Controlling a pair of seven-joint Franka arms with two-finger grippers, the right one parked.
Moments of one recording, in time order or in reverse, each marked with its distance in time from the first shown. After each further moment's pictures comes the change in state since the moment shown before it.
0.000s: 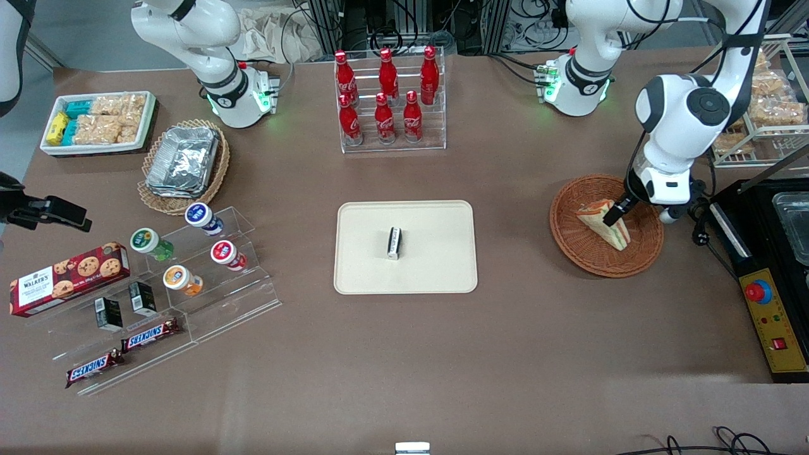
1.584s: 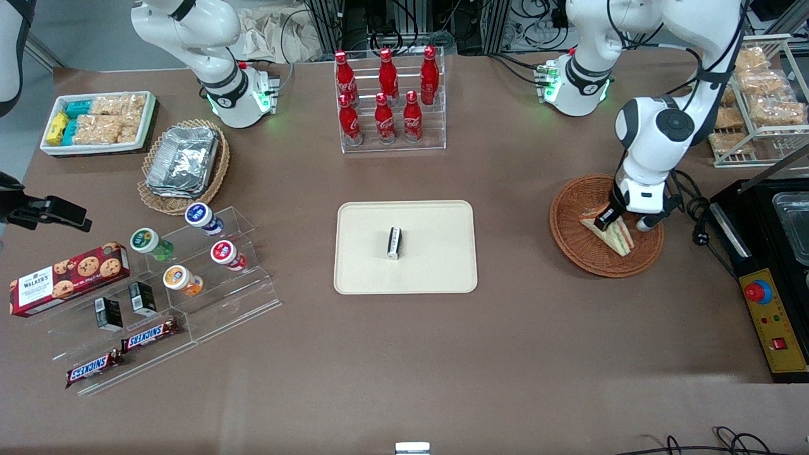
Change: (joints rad) arm 0.000 0.163 0.002 -0.041 0.001 0.237 0.105
